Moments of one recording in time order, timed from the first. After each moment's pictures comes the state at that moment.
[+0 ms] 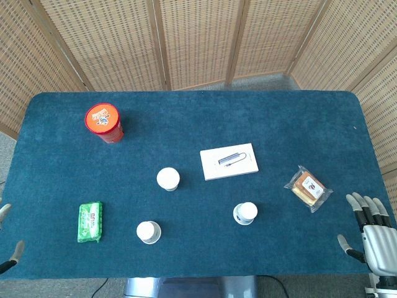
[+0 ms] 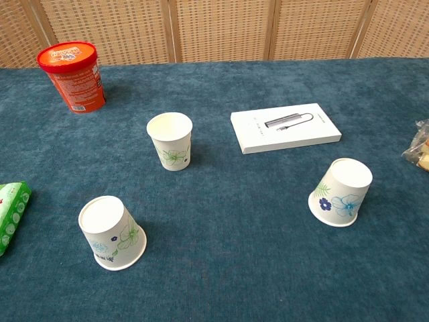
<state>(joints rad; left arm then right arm) 0.17 -1.08 0.07 -1.71 1.71 1.75 -0.04 -0.04 -1.01 0.00 -1.82 -1.57 1.56 -0.06</state>
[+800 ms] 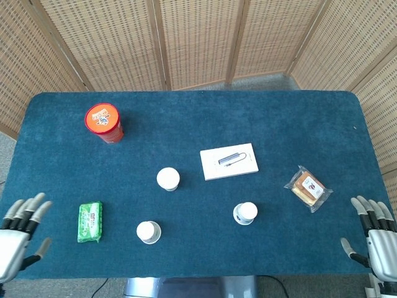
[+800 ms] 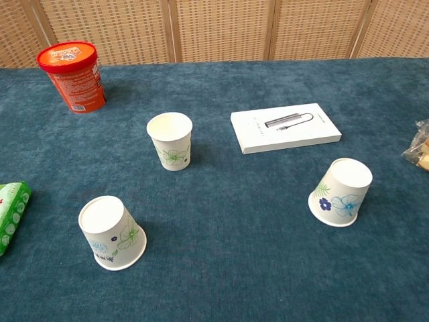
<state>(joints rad) 0.05 -1.03 0.09 -1.80 1.80 1.54 0.18 -0.07 -1.00 -0.02 -1.82 -1.59 1.60 -0.03</state>
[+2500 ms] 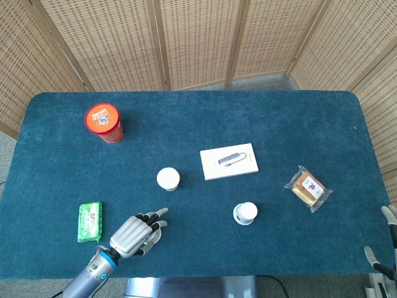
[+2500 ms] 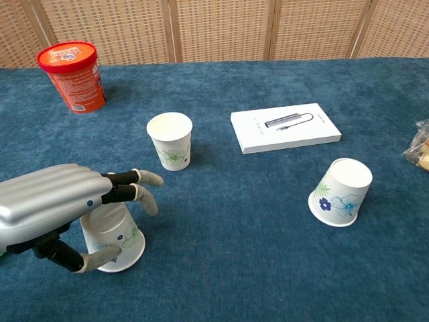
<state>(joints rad) -0.37 -1.50 0.03 -1.84 1.50 0.98 0.57 -0.16 -0.97 -0.01 -1.79 -1.55 1.67 0.02</state>
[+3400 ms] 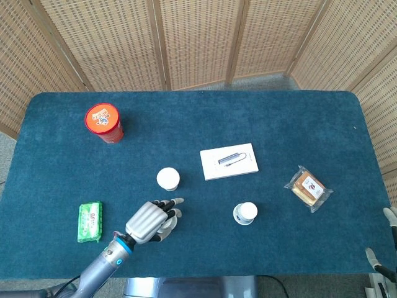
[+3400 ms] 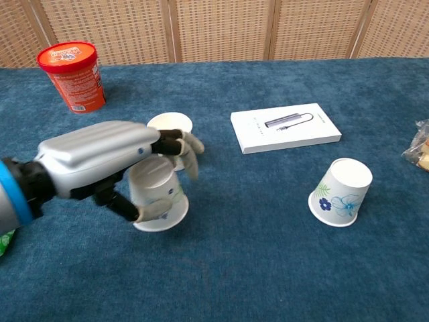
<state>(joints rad) -0.50 -1.60 -0.08 -1.82 1.42 0.97 0.53 -0.17 -0.96 -0.01 -1.80 -1.56 1.68 0.02</state>
